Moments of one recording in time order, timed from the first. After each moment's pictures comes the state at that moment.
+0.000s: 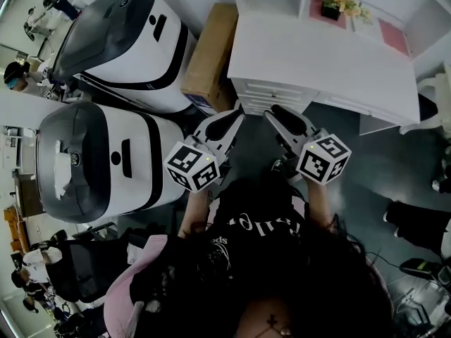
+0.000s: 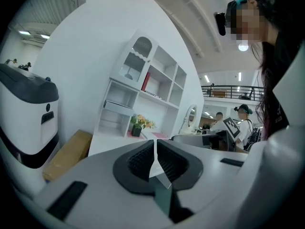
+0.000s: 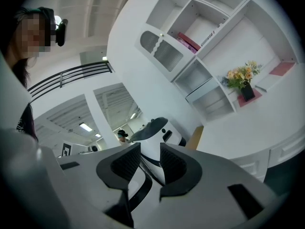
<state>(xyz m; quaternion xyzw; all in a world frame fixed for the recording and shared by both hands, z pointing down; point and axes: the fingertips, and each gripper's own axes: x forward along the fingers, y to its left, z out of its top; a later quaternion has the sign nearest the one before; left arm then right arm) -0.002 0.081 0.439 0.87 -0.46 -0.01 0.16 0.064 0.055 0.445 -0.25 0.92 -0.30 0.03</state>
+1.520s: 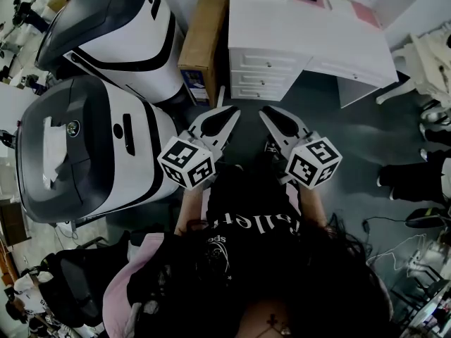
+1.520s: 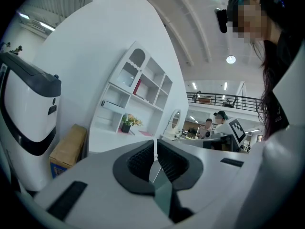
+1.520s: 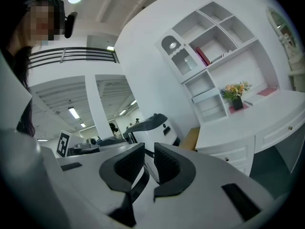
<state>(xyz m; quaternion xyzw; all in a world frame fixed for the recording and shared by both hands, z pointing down) -0.087 0.254 0.452 0.90 -0.39 -0.04 0.17 -0.027 0.245 0.454 -0.34 0.91 -0.22 0.00</state>
